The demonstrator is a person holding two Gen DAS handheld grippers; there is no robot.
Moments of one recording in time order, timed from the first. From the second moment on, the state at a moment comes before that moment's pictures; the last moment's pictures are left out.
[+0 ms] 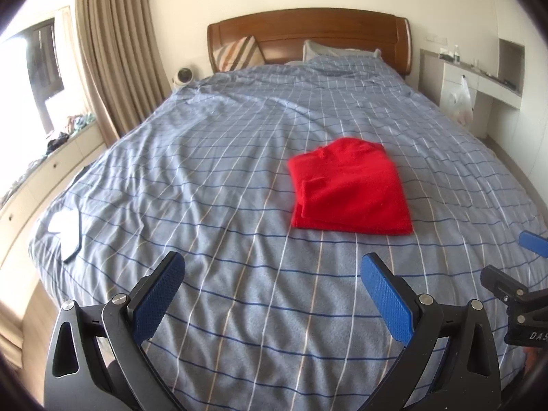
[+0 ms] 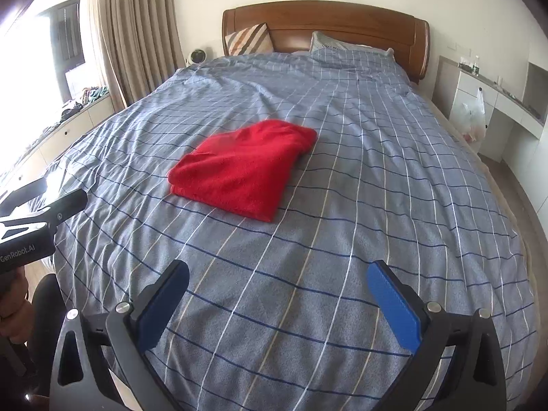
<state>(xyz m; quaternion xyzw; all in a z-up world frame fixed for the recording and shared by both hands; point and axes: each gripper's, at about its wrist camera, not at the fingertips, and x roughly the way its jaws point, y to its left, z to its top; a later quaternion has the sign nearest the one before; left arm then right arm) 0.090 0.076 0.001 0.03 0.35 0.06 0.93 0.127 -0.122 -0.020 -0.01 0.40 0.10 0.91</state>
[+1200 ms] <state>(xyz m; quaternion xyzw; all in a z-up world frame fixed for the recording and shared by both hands) 0.049 0.065 0.031 0.05 0.35 0.03 0.93 0.082 -0.112 0.029 -0.01 0.40 0.08 0.91</state>
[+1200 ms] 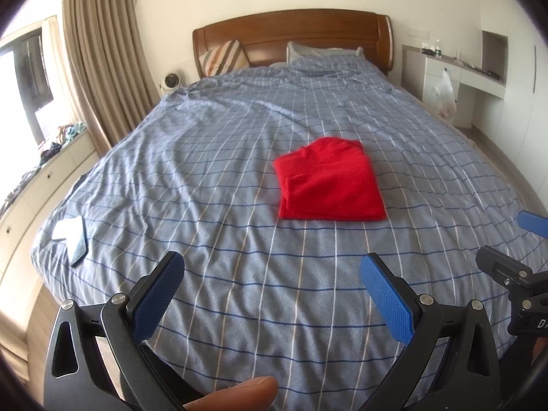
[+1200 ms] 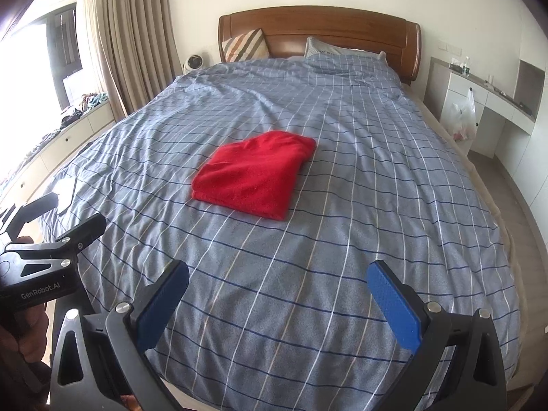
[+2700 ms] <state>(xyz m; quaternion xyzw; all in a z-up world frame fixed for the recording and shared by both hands) 0.049 0.058 0.032 0.04 0.37 0.05 0.93 0.068 -0.106 0.058 -0.09 0.37 0.01 0.92</state>
